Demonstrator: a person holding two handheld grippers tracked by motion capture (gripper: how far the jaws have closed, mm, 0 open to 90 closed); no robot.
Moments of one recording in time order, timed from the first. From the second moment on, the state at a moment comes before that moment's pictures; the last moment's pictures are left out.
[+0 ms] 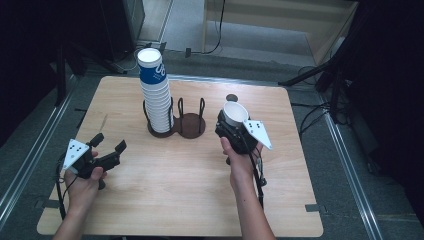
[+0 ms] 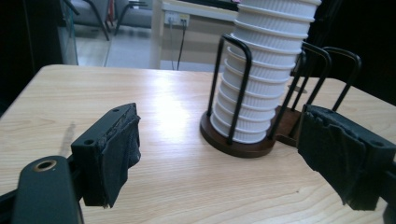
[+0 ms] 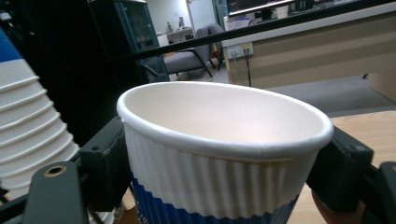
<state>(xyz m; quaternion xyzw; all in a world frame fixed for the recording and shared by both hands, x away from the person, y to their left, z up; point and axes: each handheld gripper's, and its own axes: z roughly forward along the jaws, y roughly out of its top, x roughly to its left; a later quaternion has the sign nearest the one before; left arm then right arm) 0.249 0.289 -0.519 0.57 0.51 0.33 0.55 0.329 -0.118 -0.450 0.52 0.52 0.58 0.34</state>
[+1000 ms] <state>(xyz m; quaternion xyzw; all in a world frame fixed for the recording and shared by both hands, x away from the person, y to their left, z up) 0.249 0.336 -0.535 0.57 0.56 0.33 0.51 0.403 -0.161 -0.500 0.50 0.55 0.52 0.43</state>
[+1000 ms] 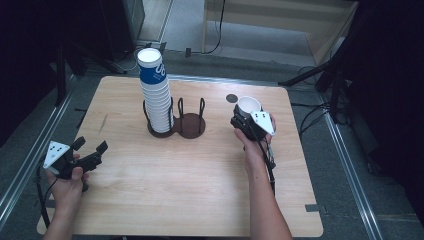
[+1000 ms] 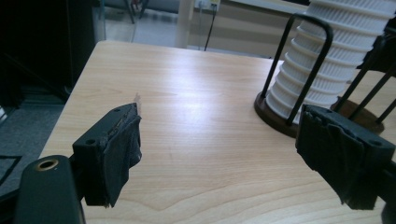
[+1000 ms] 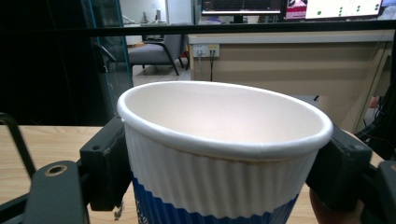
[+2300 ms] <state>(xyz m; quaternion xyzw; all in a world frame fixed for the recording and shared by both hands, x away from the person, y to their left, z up) 0.251 0.336 -0.550 0.57 0.57 0.33 0.50 0.437 -0.143 -0.541 0.51 0.59 0.46 0.42</state>
